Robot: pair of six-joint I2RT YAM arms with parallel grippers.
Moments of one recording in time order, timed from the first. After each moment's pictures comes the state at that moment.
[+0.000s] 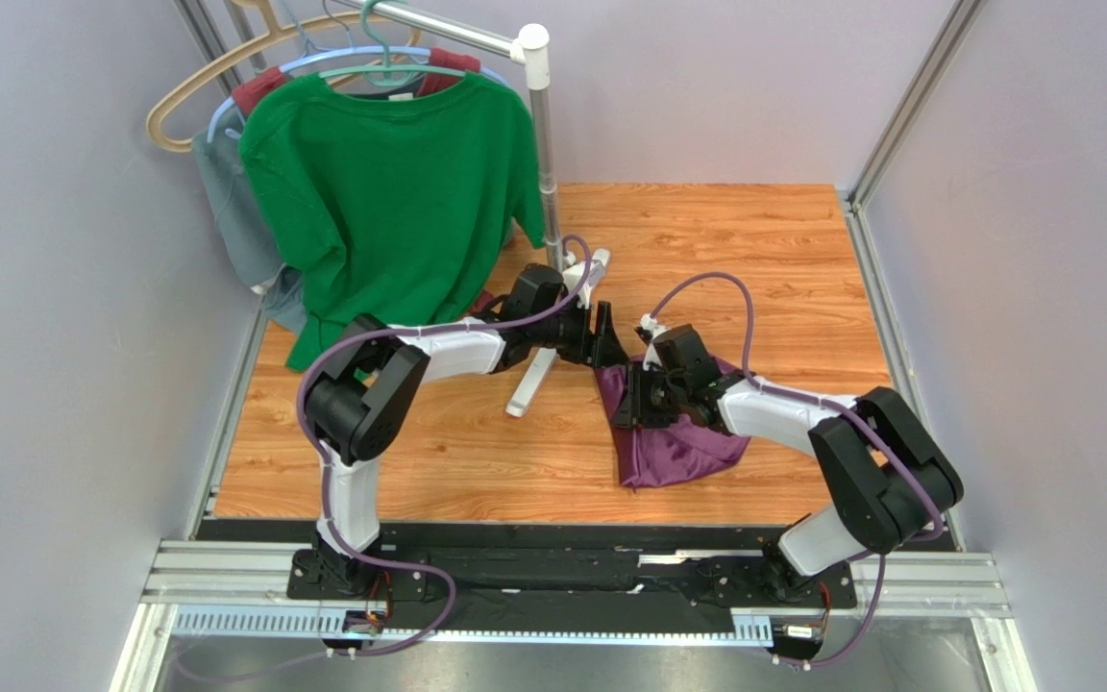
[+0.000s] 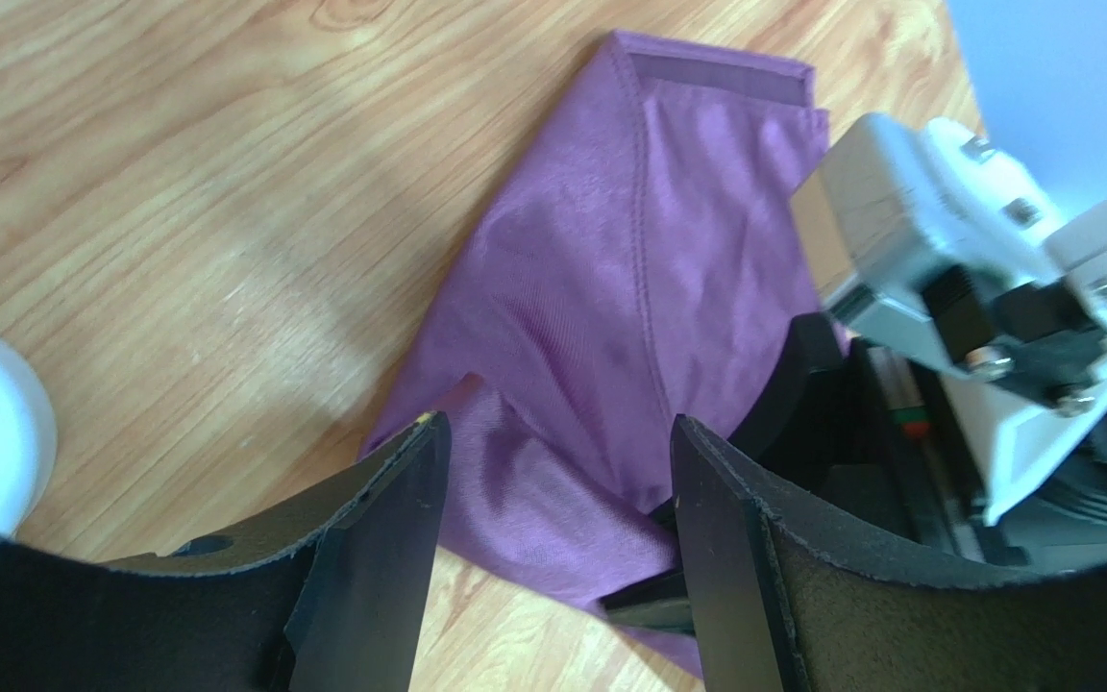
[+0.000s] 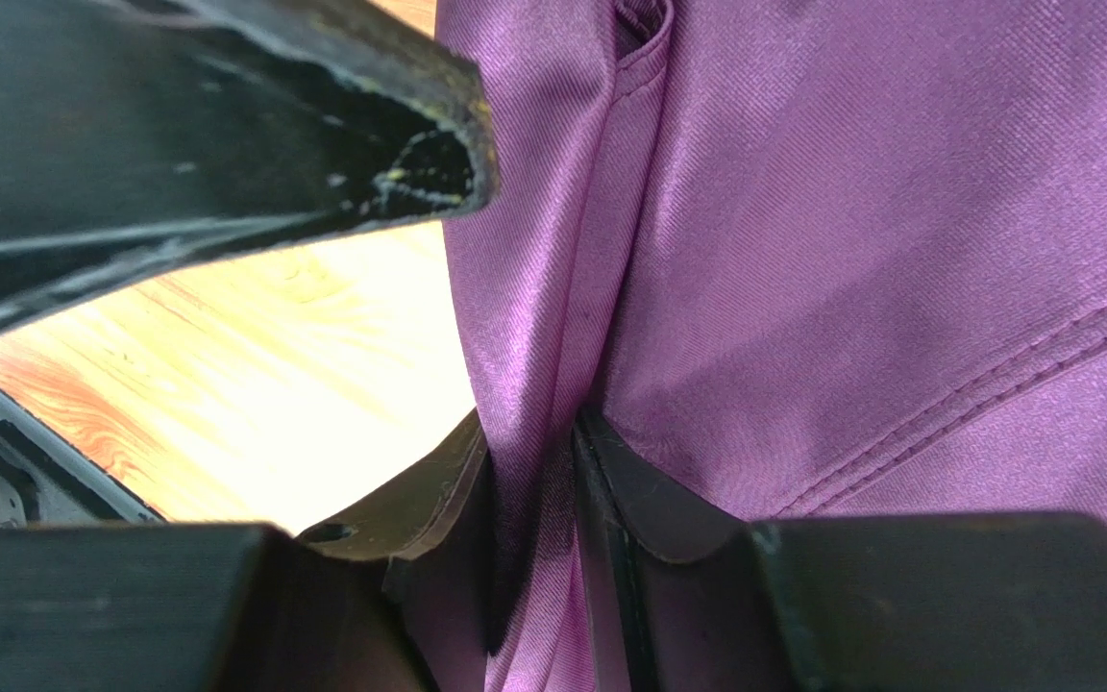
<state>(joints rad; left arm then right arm) -0.65 1.95 1.17 0.23 0.51 -0.48 0.55 1.51 0.65 -0.04 -0.26 0.51</state>
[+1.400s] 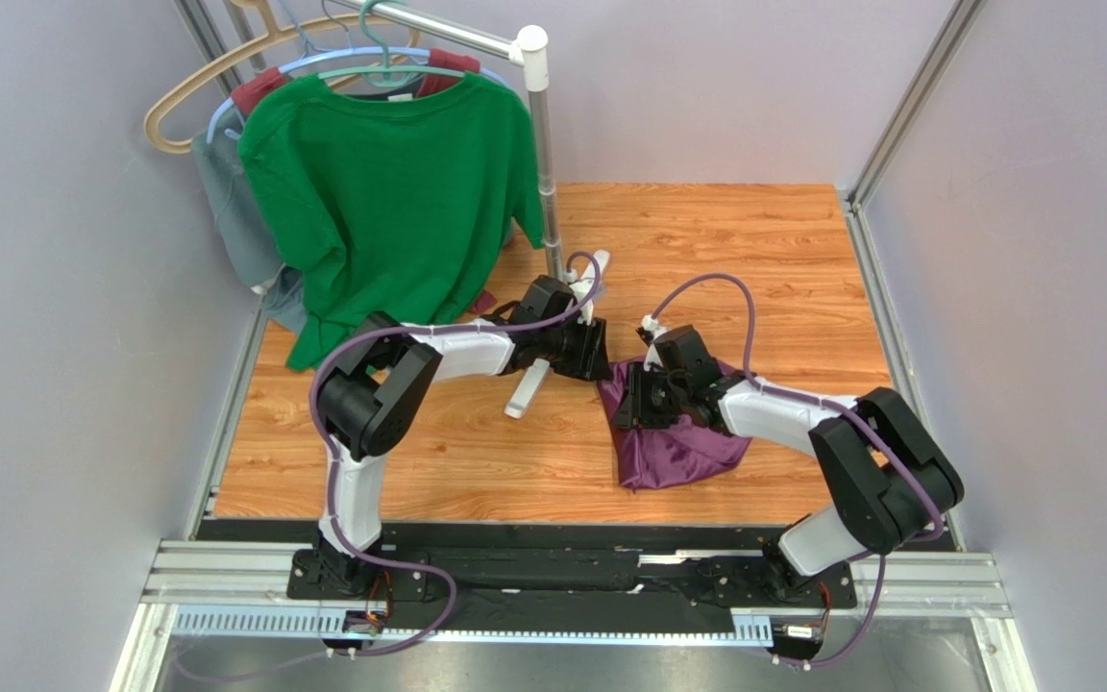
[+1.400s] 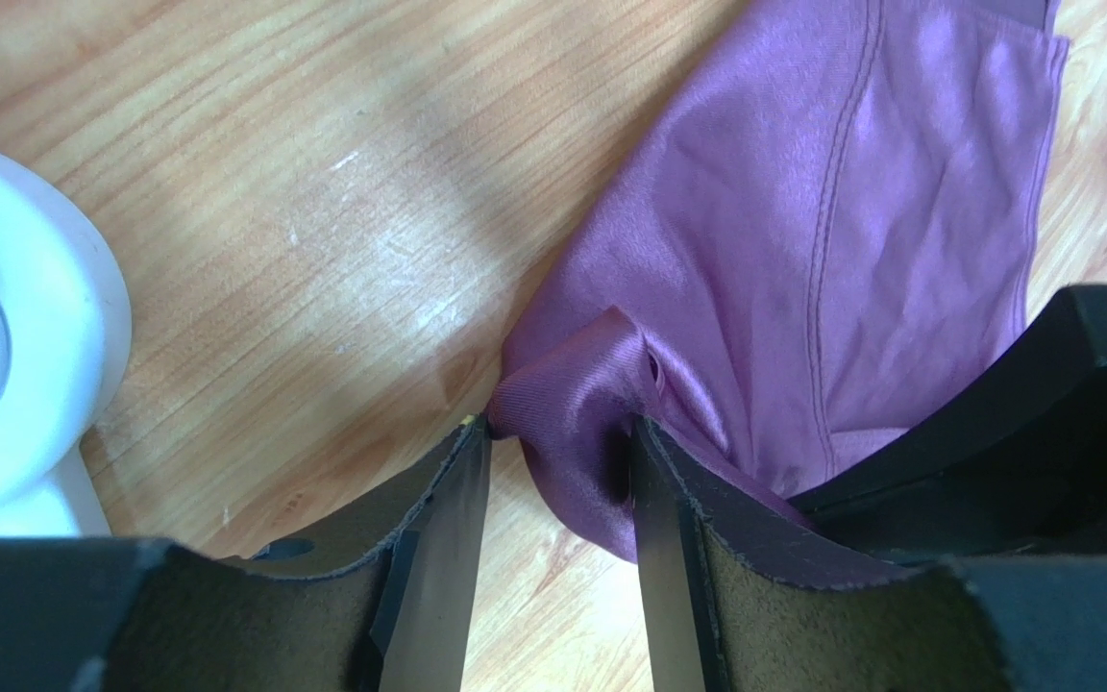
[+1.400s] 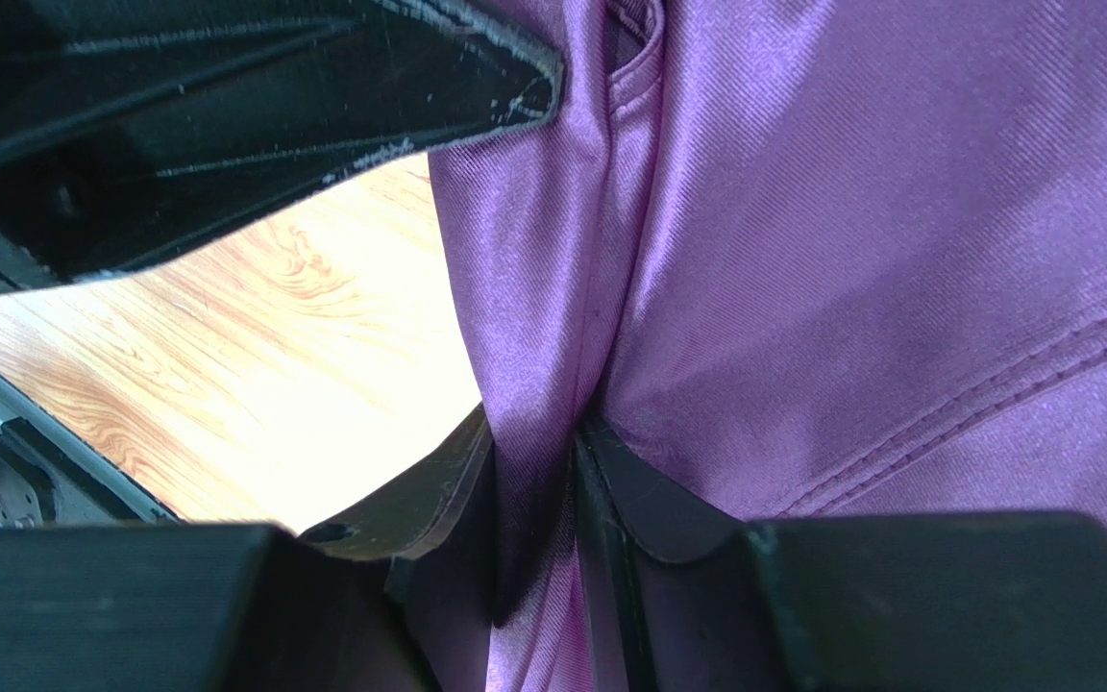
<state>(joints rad) -0.68 2.00 1.19 0.05 0.38 -0.40 0.55 1.51 0.65 -0.04 -0.27 0.52</state>
